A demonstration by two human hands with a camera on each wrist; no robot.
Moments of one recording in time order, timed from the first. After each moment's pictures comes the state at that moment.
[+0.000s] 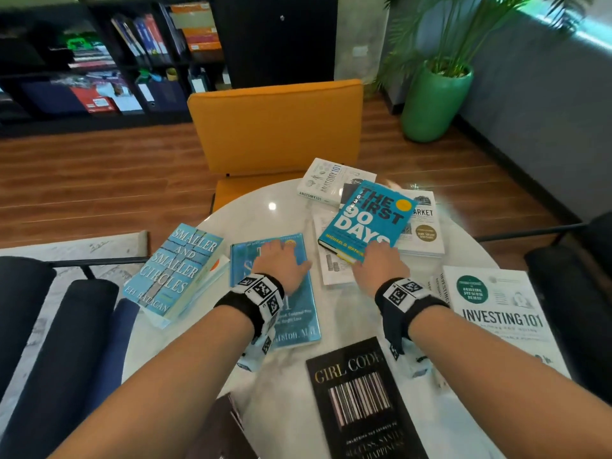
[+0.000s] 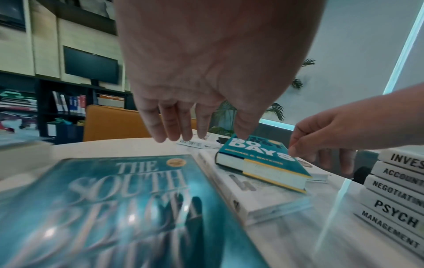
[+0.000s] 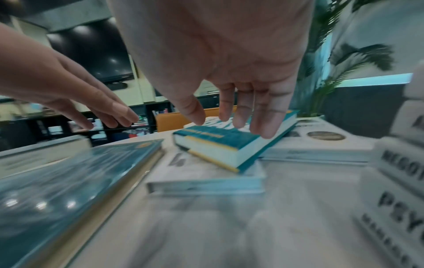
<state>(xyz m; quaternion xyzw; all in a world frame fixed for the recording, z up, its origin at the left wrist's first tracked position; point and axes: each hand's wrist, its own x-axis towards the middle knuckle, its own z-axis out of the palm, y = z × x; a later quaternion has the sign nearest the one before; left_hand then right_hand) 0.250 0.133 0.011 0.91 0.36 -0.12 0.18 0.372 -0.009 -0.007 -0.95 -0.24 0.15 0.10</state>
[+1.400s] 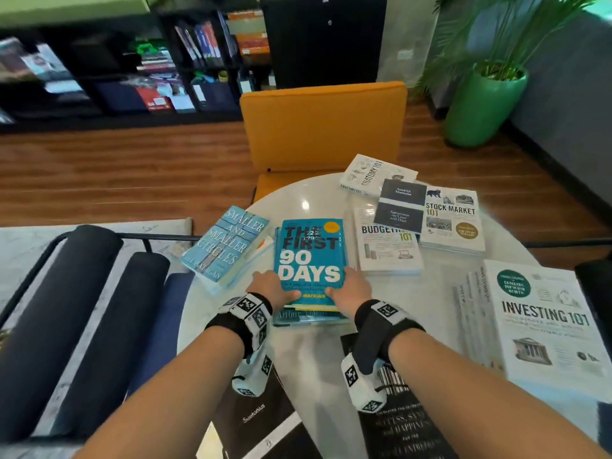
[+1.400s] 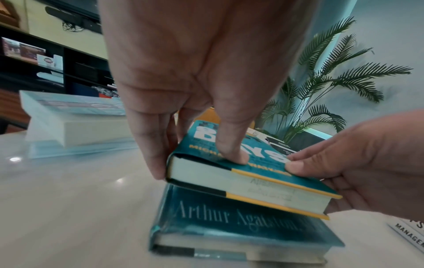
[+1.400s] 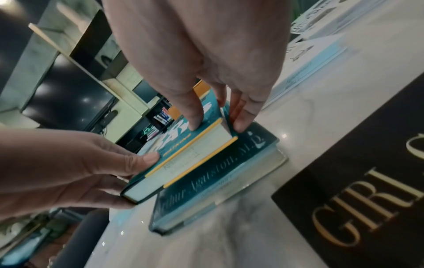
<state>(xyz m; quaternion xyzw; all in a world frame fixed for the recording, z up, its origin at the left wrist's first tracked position) 0.135 0.163 -0.037 0.81 0.48 -0.17 0.29 0.252 0.025 -0.024 -0.86 -0.25 0.34 0.28</state>
